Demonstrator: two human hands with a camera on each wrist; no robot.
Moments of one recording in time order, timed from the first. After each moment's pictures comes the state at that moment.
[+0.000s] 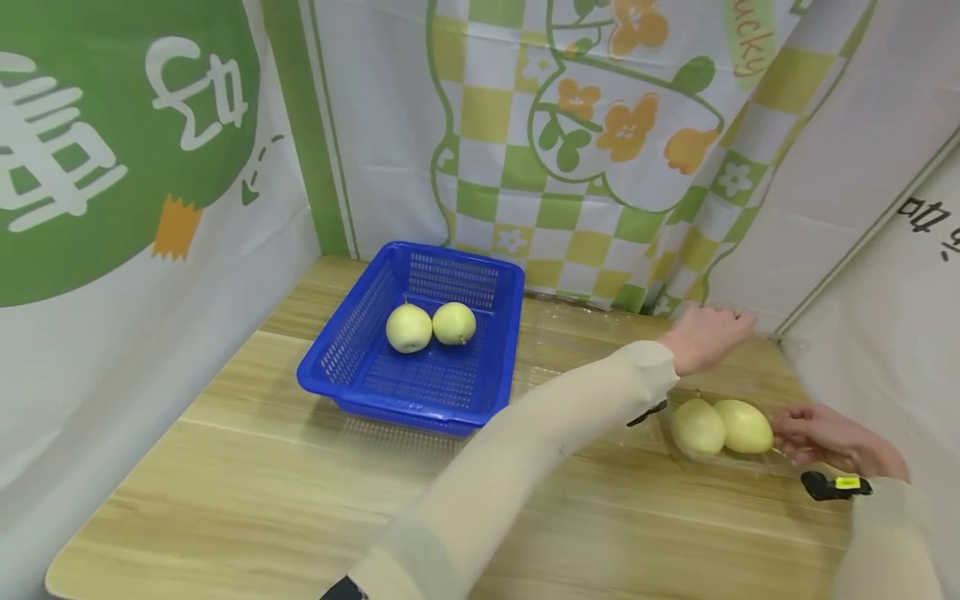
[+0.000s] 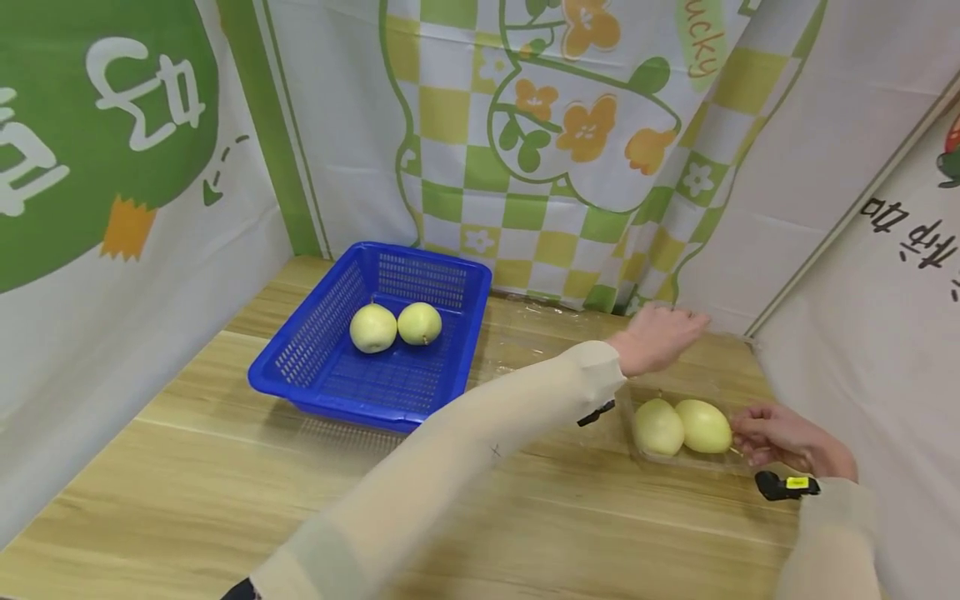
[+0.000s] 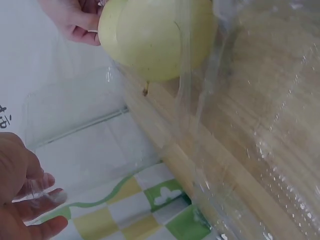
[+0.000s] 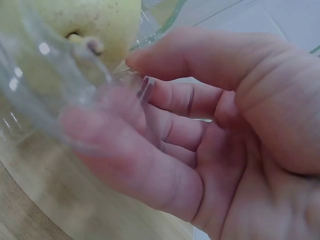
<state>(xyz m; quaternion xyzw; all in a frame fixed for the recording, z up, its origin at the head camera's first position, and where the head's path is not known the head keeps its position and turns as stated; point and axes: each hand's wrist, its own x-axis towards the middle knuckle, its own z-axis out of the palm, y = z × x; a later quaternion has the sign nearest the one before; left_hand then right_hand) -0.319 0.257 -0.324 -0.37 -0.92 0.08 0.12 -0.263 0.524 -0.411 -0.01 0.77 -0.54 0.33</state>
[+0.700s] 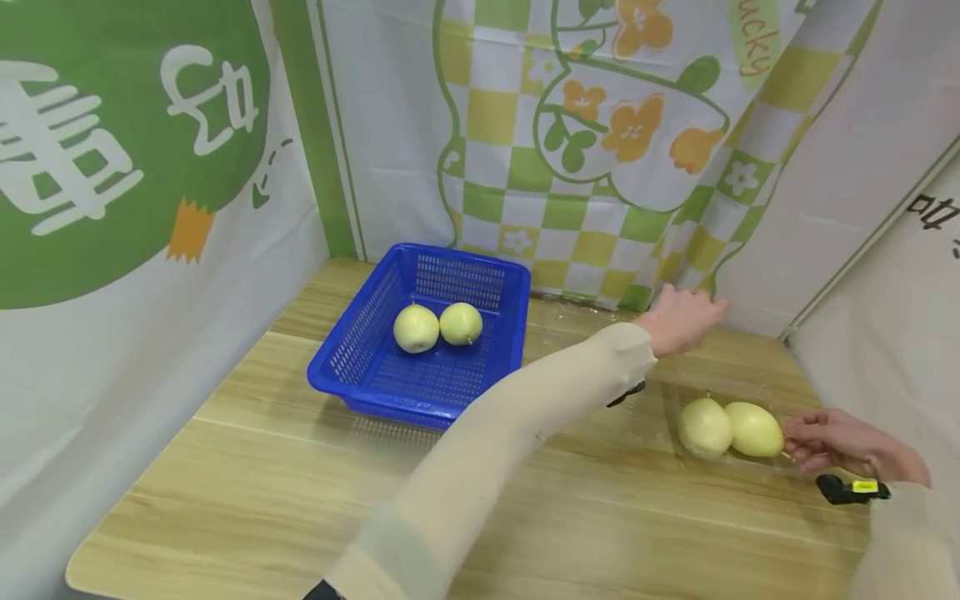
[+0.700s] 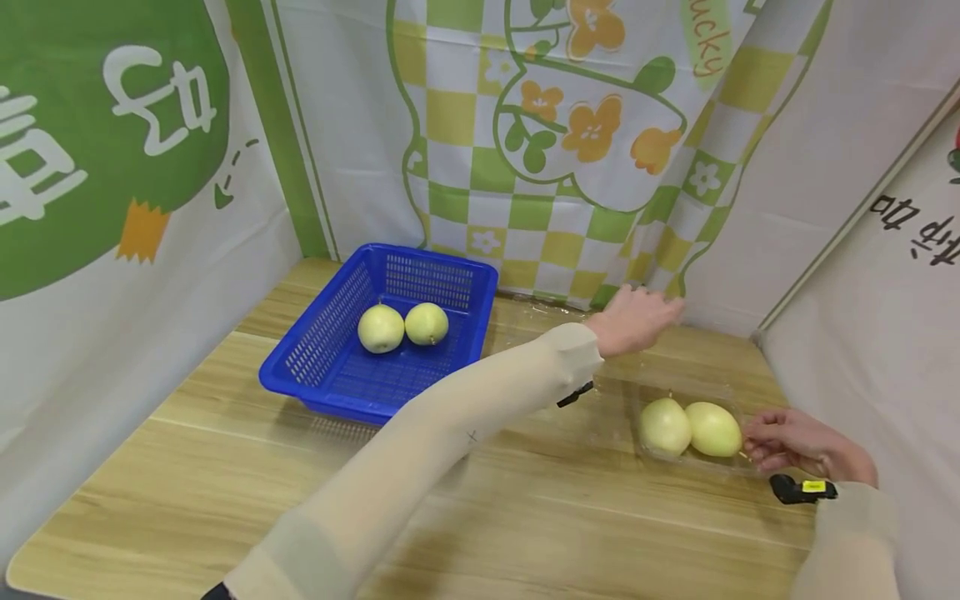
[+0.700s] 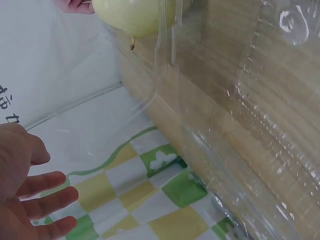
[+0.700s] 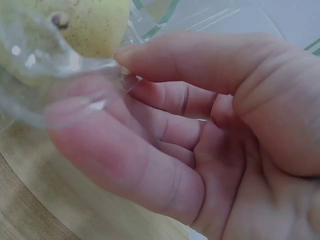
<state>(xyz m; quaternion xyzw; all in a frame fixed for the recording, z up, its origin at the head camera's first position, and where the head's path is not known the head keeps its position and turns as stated) -0.332 0.217 -0.313 -0.35 -0.93 0.07 0.10 -0.256 0.529 -0.408 -0.04 0.72 -0.59 0.37</state>
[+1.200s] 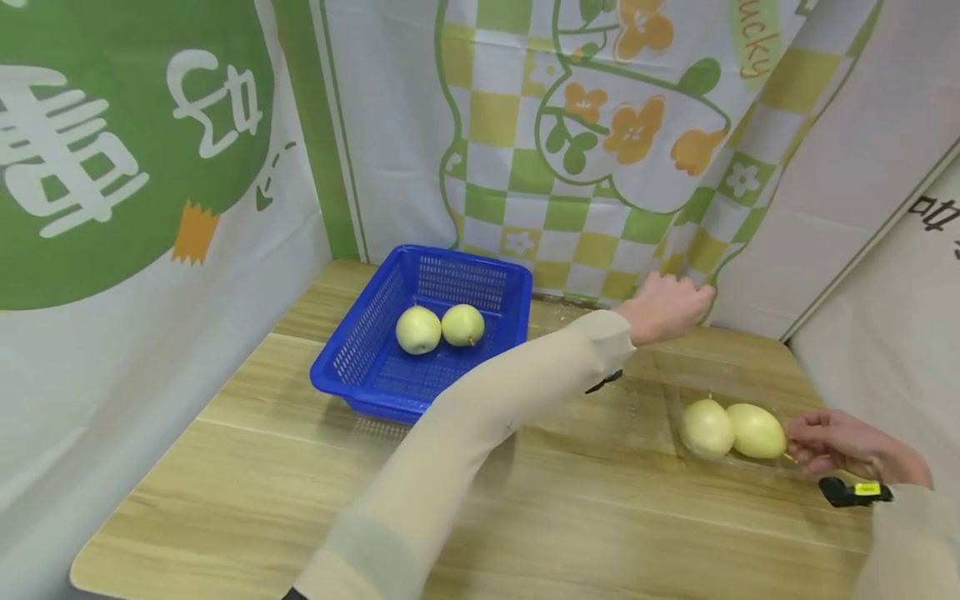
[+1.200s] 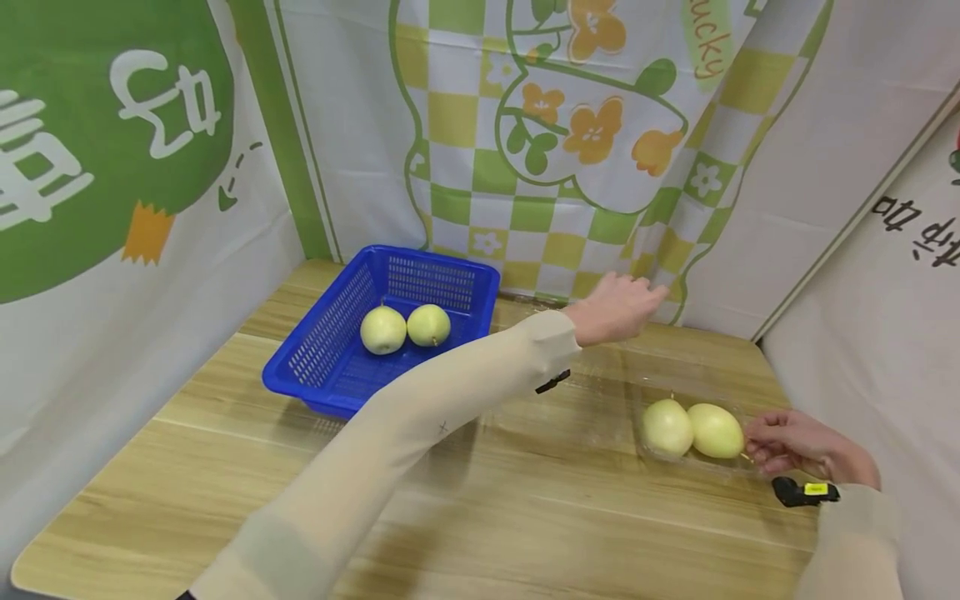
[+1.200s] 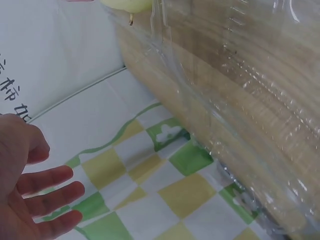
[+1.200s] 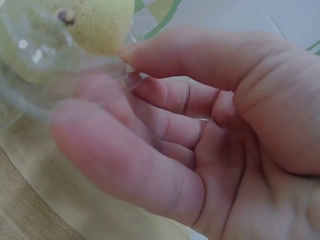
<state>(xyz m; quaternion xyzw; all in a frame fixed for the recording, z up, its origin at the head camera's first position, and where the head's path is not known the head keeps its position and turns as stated) -0.333 0.185 -0.295 -0.36 -0.92 0.09 0.12 -0.256 0.530 -0.410 -0.05 0.72 -0.58 0.37</state>
